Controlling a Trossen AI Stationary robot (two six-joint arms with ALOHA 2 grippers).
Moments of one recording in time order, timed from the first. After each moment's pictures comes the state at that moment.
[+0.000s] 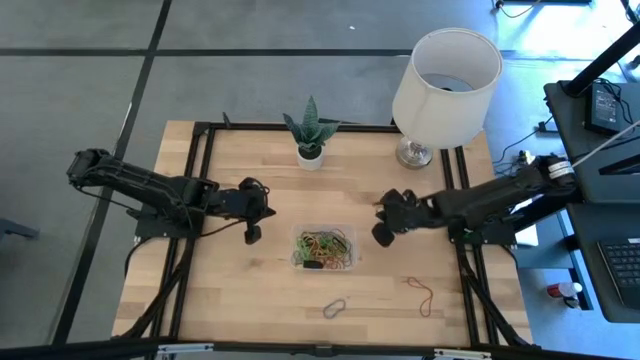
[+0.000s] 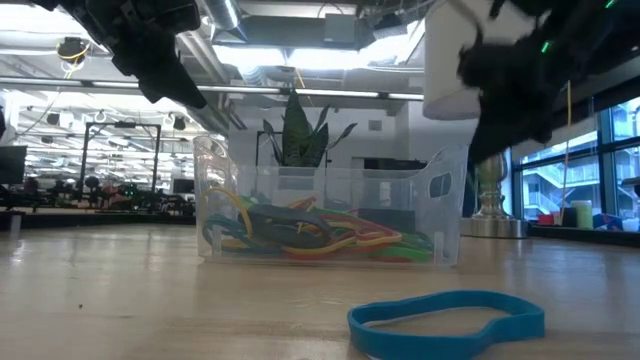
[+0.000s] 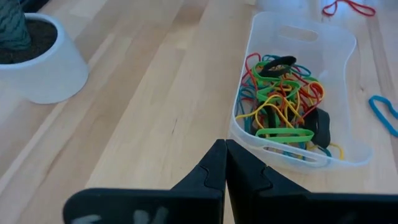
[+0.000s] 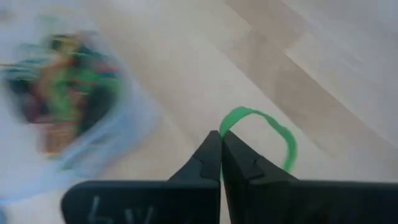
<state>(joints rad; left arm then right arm) -0.18 0.98 0.64 -0.37 -0.29 -0.38 0.22 1.25 0.70 -0.47 0.39 0.85</state>
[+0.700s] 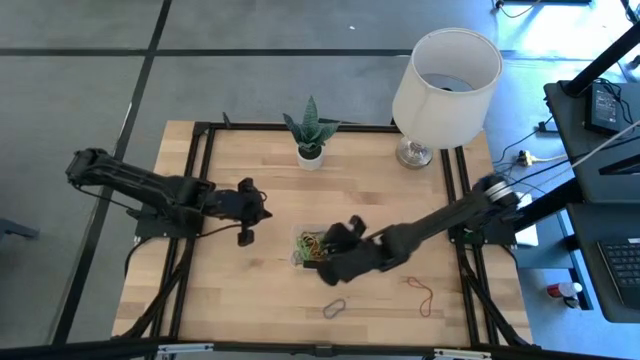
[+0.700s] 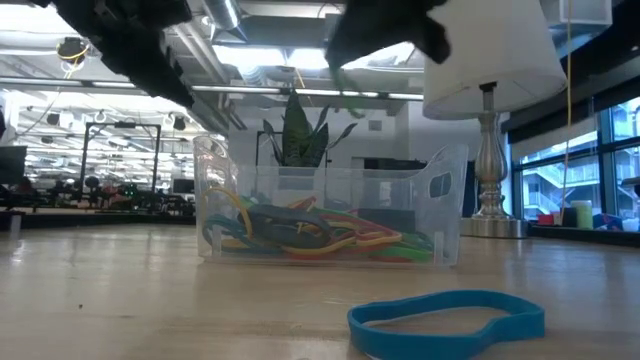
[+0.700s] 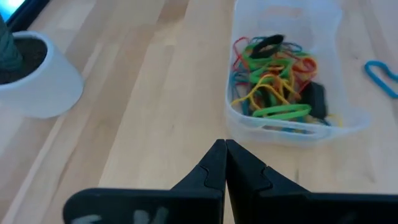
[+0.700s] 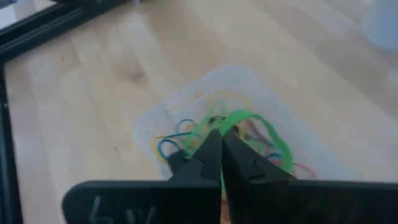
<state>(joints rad) -0.20 0.95 0.64 -0.42 -0.26 -0.25 0.43 1.81 1.42 -0.51 0.59 0.84</state>
